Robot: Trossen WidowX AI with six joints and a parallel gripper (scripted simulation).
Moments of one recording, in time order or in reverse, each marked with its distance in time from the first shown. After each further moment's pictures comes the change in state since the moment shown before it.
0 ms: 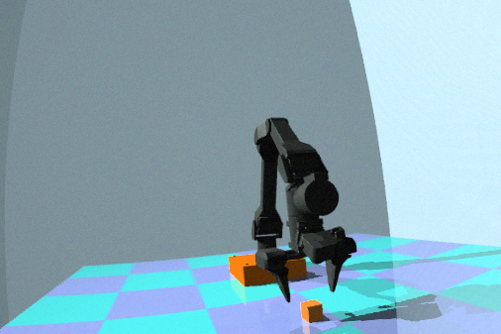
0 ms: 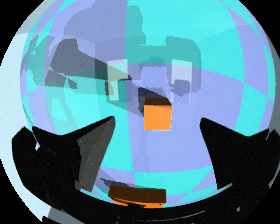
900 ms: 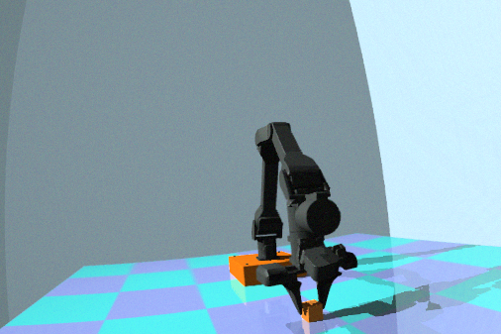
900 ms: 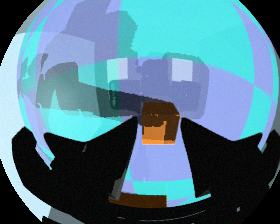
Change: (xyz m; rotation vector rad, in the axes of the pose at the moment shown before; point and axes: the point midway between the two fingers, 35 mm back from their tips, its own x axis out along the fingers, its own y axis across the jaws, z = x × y) arm 0.029 0.000 -0.003 0.000 0.013 0.001
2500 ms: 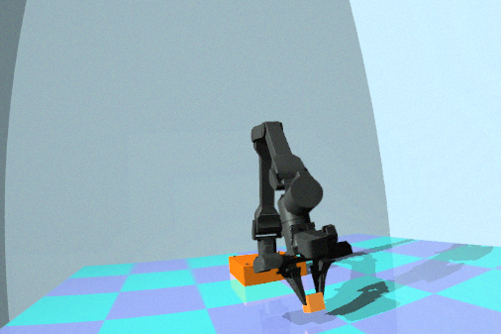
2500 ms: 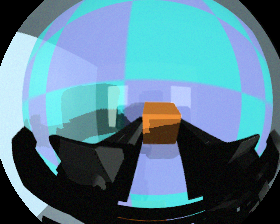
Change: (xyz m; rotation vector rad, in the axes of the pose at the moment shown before) arm -0.019 -0.002 0.003 0.005 -0.293 -0.005
